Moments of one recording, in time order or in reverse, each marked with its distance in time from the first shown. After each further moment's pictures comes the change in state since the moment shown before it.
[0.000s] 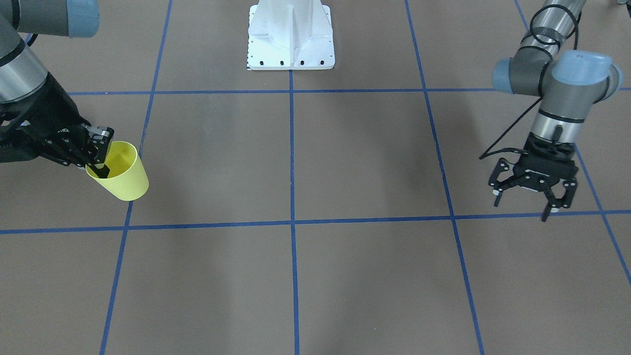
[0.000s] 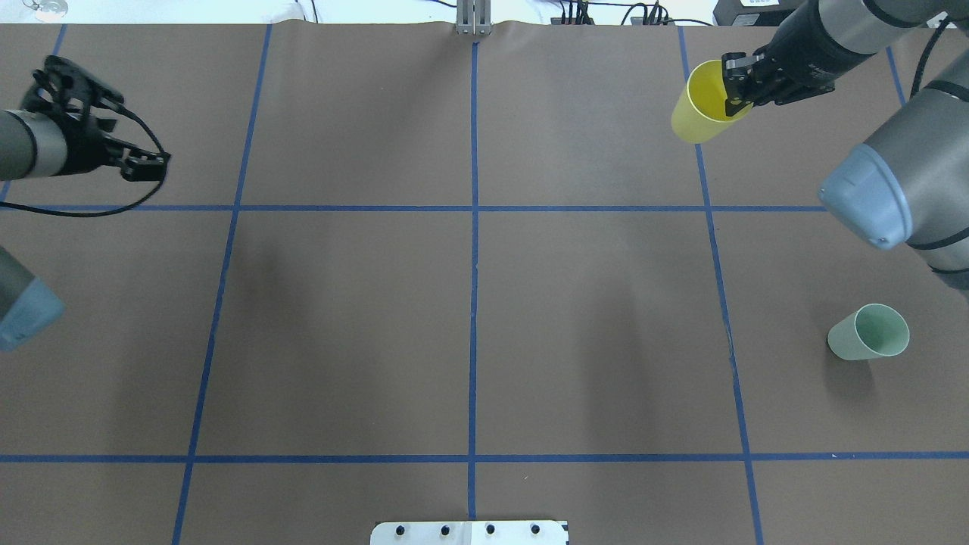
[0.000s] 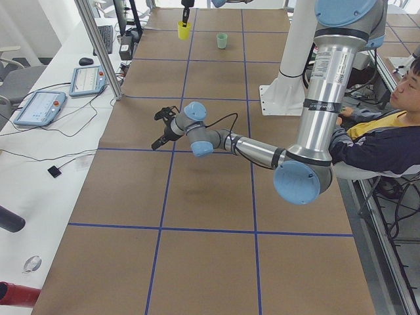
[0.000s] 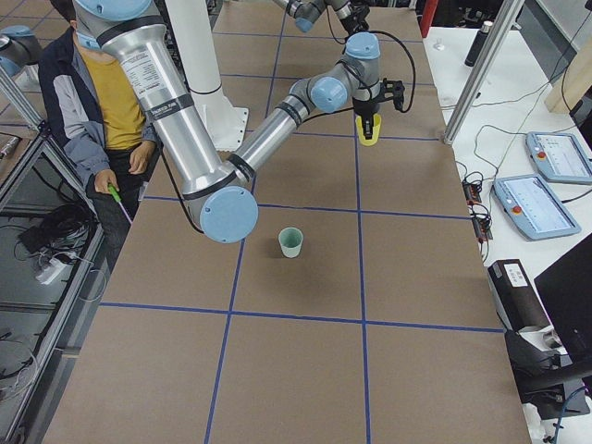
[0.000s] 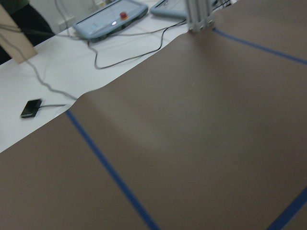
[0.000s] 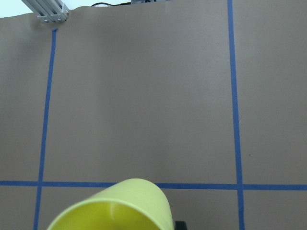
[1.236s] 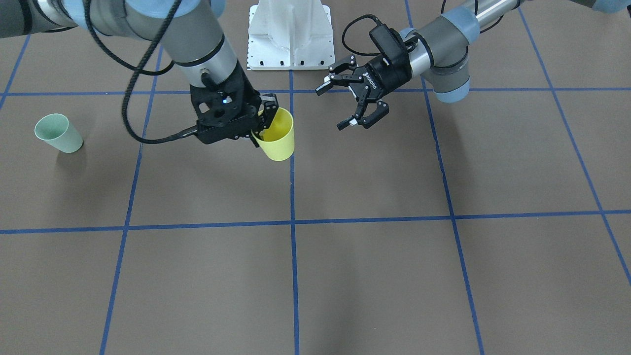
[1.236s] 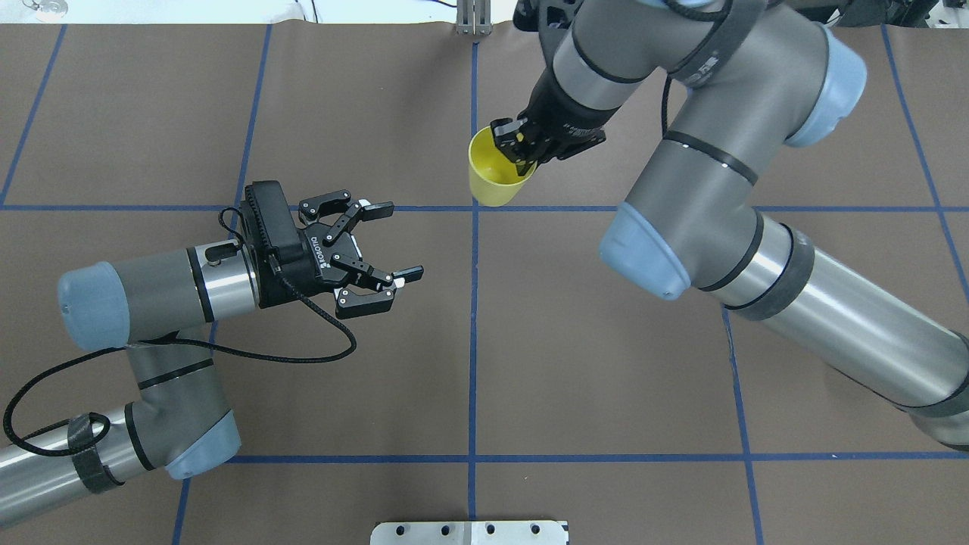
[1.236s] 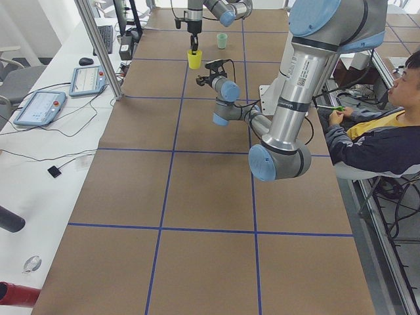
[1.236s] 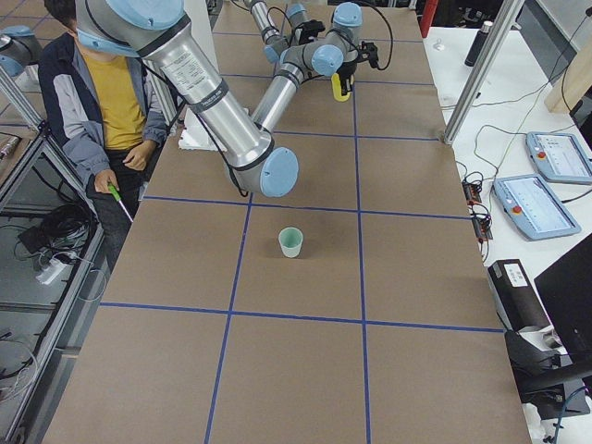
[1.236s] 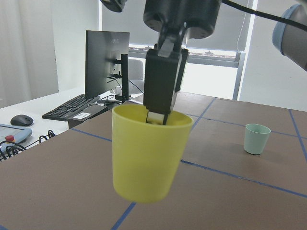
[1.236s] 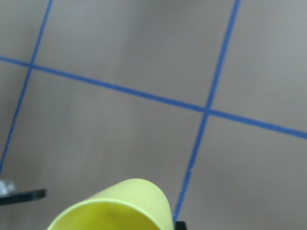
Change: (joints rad) left arm 0.488 -0.222 -0.041 -0.742 0.152 0.002; right arm -0.243 0.326 -0.166 0.003 -0.012 0.054
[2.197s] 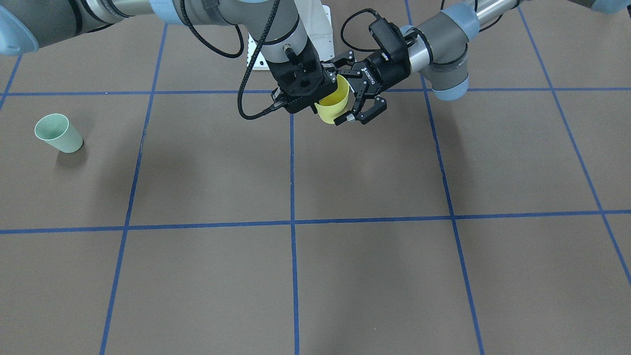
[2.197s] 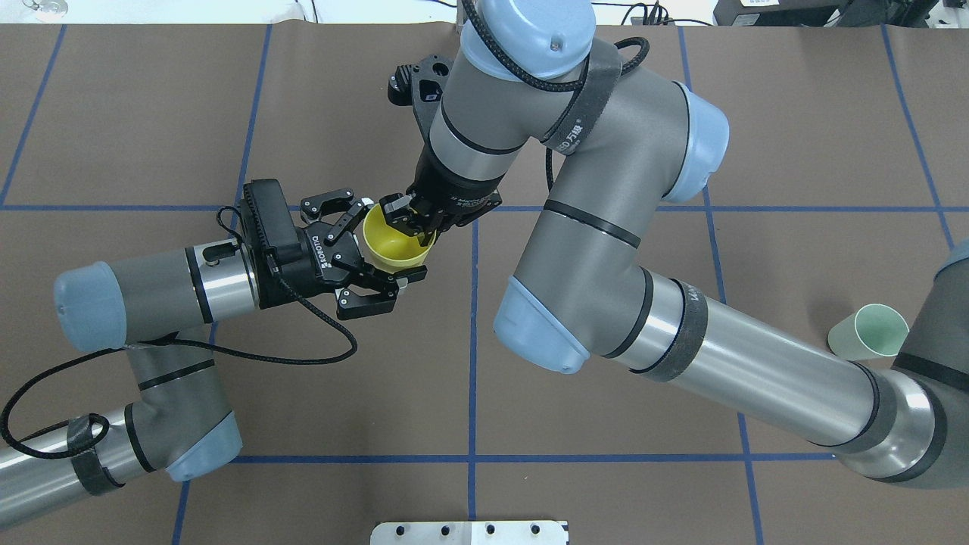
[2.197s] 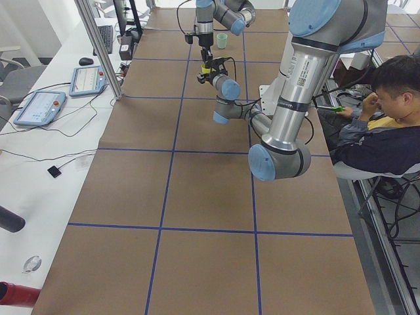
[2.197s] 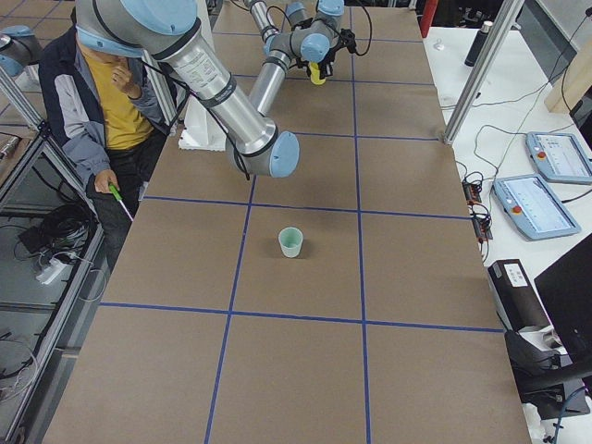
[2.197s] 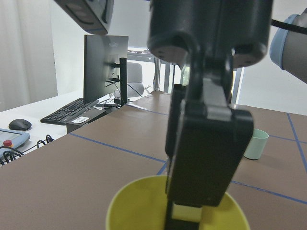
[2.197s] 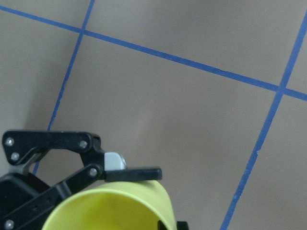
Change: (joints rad) left arm 0.003 -0.003 -0.019 -0.005 -0.002 0.001; right arm -0.190 0.147 -0.075 0.007 0.003 -0.016
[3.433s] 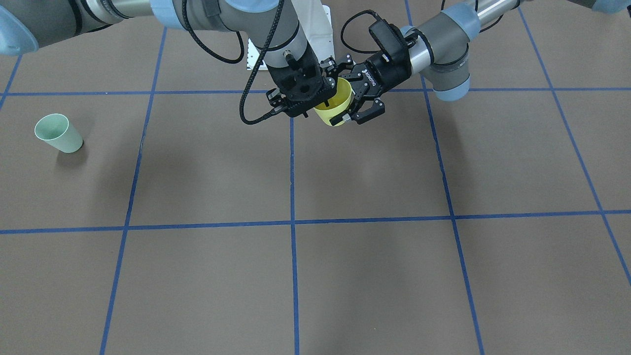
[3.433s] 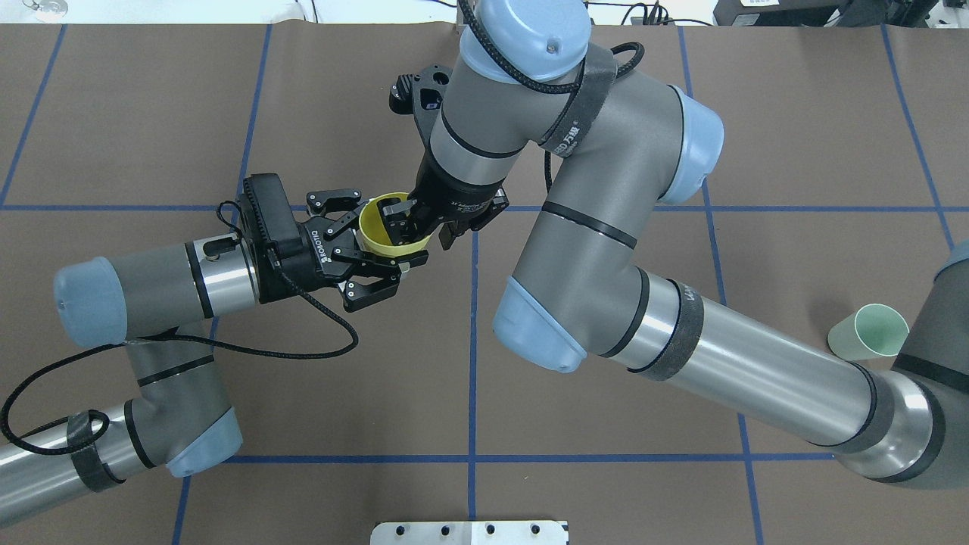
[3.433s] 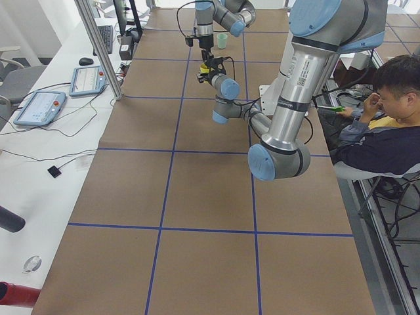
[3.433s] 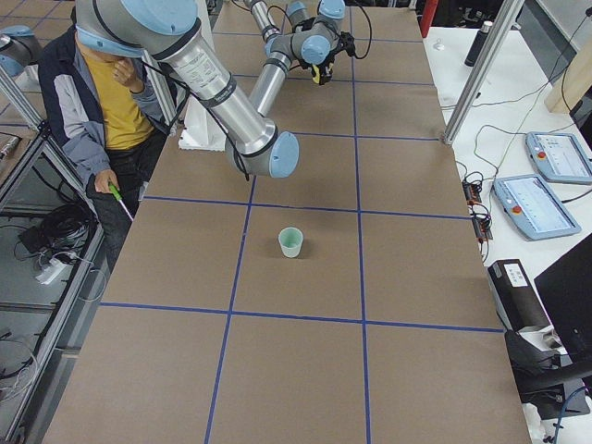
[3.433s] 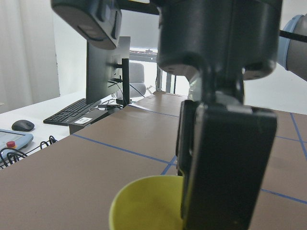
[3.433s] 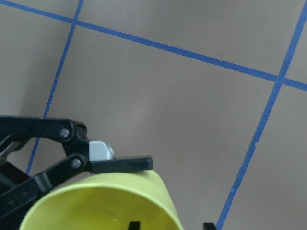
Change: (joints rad) left arm -0.008 -0.003 0.000 0.013 0.003 0.003; right arm -0.004 0.000 -0.015 -0.003 0.033 -0.004
